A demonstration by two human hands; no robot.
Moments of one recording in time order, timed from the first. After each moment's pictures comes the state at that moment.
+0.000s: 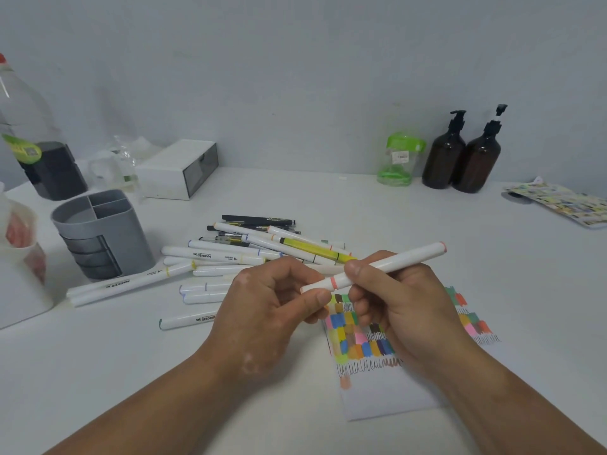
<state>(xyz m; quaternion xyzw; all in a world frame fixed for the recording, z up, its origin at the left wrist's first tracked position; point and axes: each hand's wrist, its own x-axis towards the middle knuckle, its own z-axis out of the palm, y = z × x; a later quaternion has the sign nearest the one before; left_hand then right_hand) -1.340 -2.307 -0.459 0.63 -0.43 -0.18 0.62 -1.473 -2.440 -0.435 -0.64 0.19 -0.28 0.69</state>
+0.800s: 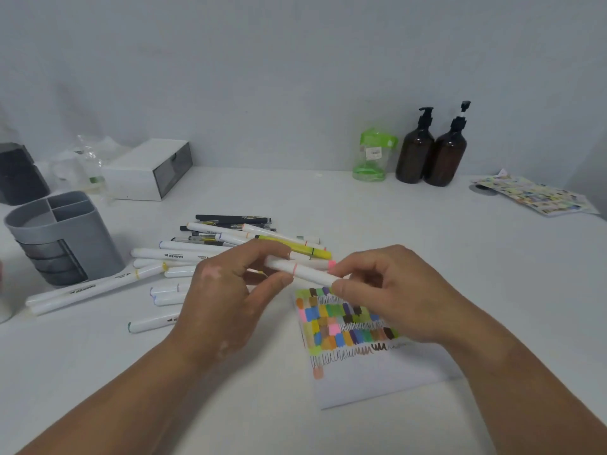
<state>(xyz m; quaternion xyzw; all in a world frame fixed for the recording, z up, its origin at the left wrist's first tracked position) -1.332 -2.313 -0.454 0.70 -0.47 0.02 0.53 -1.500 -2.480 -0.420 -0.90 0.19 -0.14 0.36</state>
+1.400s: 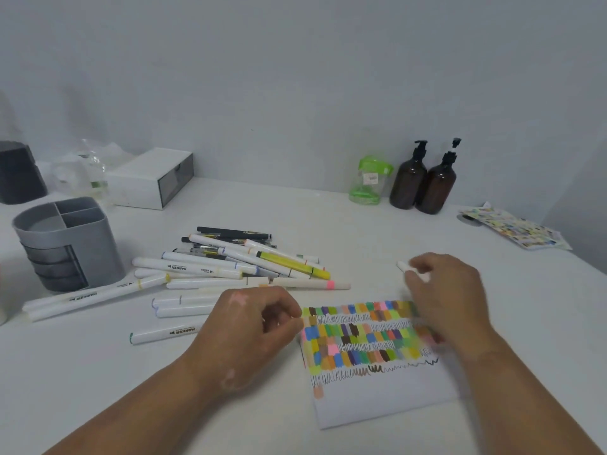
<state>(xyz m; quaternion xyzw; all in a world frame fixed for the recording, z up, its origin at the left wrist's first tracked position) -1.335 -2.306 -0.462 0.74 -0.50 -0.07 0.45 -1.510 -2.537 -0.440 -0.83 0.47 -0.30 0.08</state>
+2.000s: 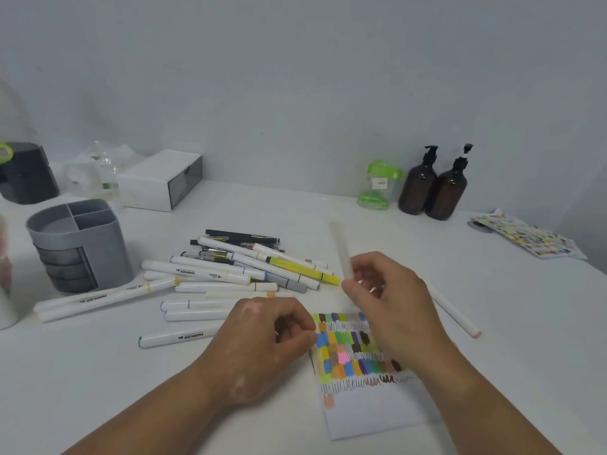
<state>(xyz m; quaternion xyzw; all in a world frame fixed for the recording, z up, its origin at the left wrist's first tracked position) -1.335 -2.306 -0.463 0.72 -0.50 -0.14 0.46 -1.467 -2.475 -0.441 -0.85 0.28 -0.33 0.29</state>
